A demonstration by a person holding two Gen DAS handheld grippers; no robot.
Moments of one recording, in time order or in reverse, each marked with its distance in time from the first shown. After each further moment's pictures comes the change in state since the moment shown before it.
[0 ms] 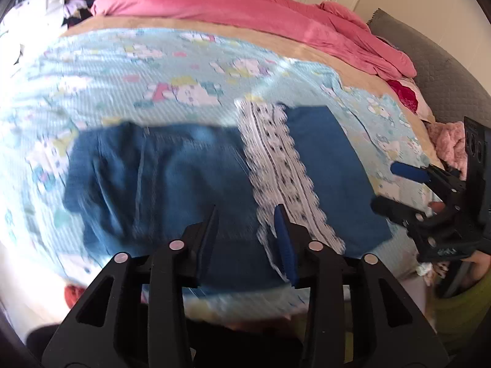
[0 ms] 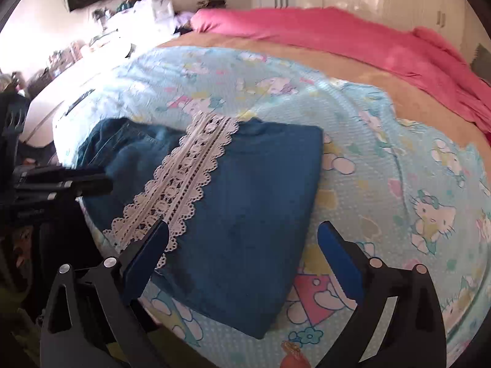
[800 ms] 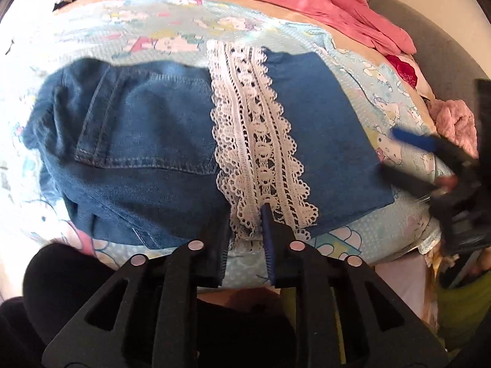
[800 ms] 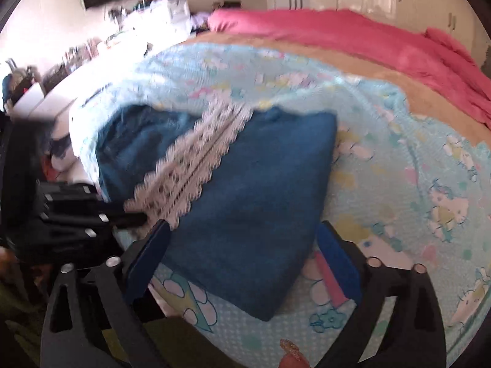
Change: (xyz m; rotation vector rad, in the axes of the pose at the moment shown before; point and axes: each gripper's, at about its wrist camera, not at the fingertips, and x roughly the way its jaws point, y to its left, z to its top) left arm 0.026 -0.023 -0.040 0.012 0.099 0.000; right arm 0.013 0.013 -0.027 -0.041 0.058 0.092
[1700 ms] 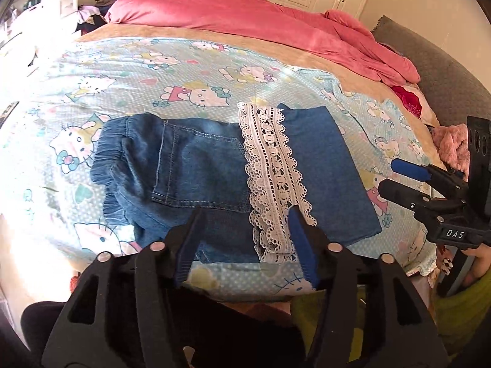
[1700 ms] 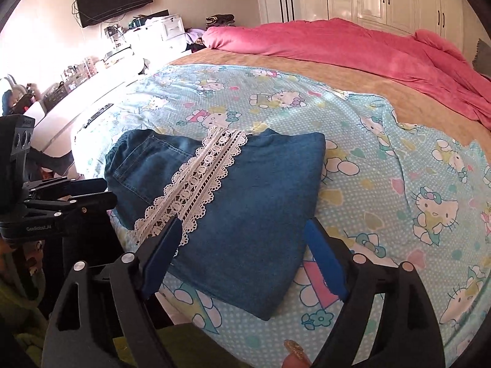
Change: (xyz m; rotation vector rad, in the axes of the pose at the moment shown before) left arm -0.060 0.014 0.013 -0.022 -0.152 0.067; right arm -0.039 -0.008 0.014 0.050 -0.100 -0.007
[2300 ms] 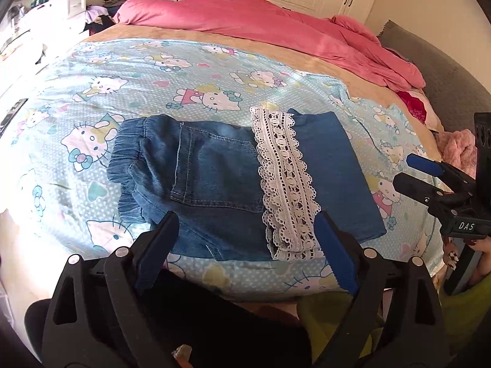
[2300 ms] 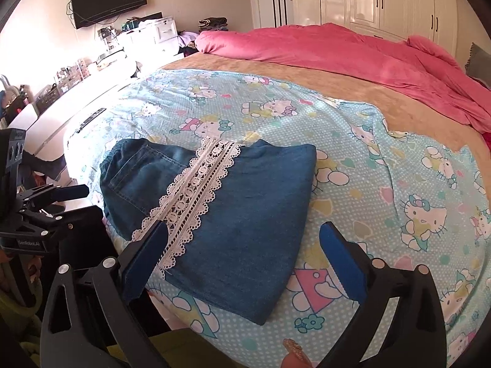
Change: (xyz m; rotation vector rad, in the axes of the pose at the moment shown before) left arm -0.010 0.011 -0.001 -0.026 -0.015 0.024; right arm -0.005 0.002 0.013 0.003 -0.011 -0.047
